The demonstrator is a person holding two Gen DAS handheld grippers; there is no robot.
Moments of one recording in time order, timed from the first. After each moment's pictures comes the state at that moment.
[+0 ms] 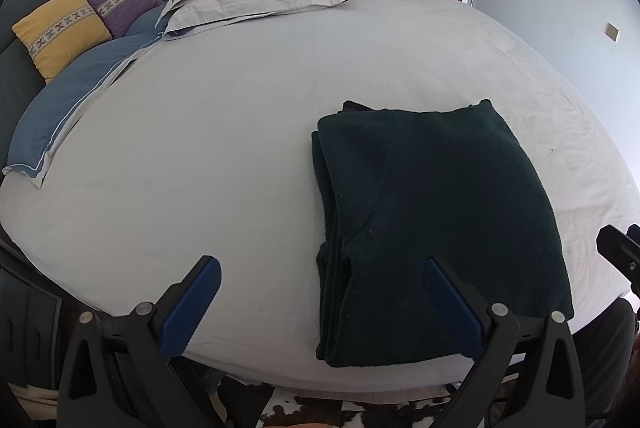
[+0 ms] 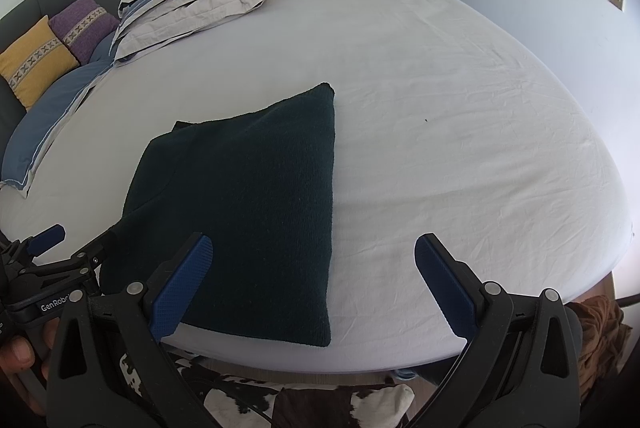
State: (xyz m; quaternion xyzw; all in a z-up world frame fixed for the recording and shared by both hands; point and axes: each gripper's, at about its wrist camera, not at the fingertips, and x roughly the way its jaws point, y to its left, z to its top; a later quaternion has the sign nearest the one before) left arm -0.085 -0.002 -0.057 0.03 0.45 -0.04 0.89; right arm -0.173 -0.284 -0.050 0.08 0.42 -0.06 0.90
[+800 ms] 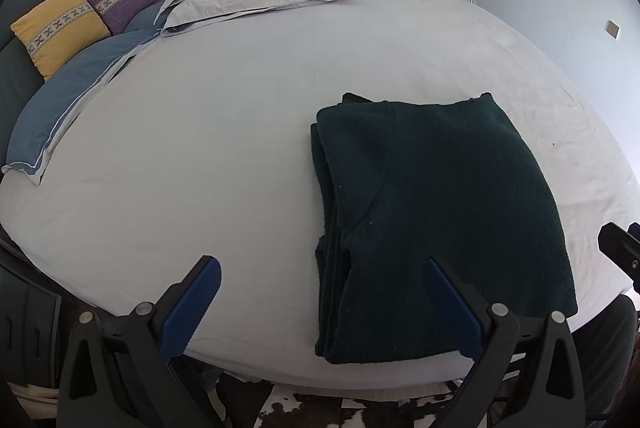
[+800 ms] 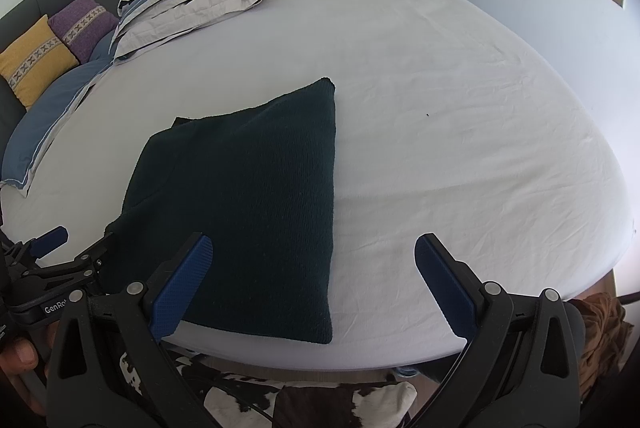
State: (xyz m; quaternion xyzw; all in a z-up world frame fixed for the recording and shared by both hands) left arm -0.085 -0.004 -0.062 0.04 0.45 -0.04 0.89; right arm -0.175 -0.283 -0.053 0.08 0.43 -0.06 0.90
